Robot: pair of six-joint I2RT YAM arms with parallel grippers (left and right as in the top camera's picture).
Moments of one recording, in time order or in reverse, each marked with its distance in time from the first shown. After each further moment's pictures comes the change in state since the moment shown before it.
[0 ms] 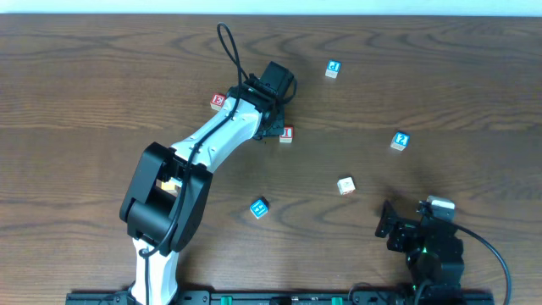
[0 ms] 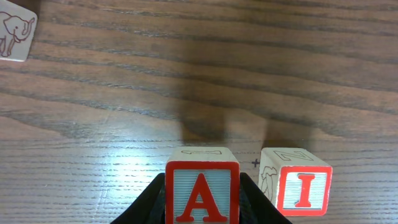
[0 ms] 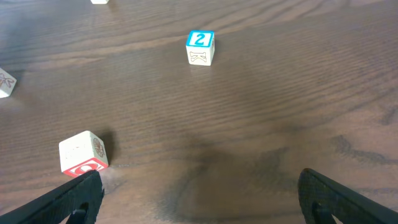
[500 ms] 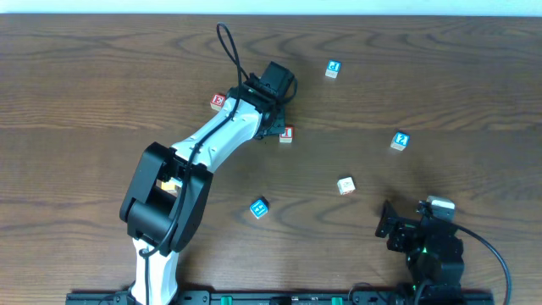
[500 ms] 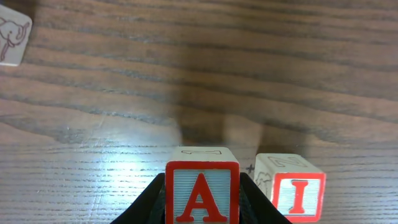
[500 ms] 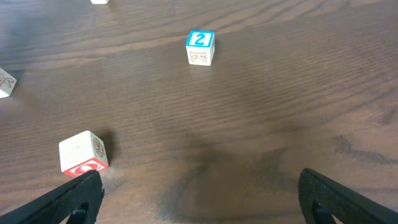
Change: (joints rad) left arm 0.000 0.000 -0.013 0.026 0.000 -0.008; right arm 0.000 0.000 0.000 0.000 0.000 0.000
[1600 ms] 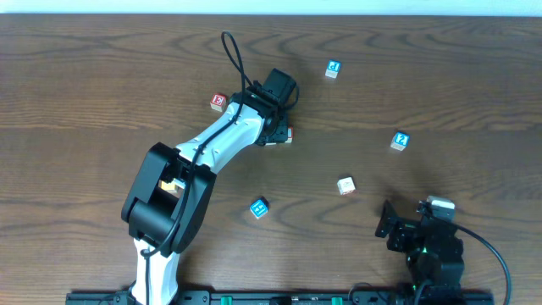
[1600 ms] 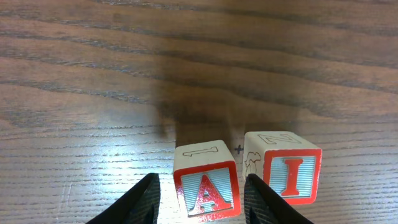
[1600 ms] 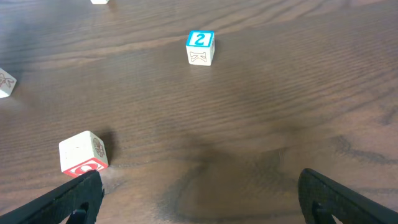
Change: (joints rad) left arm -0.016 0.000 -0.034 0.018 0.053 0.000; right arm 0.000 0.000 0.000 0.000 0.000 0.000
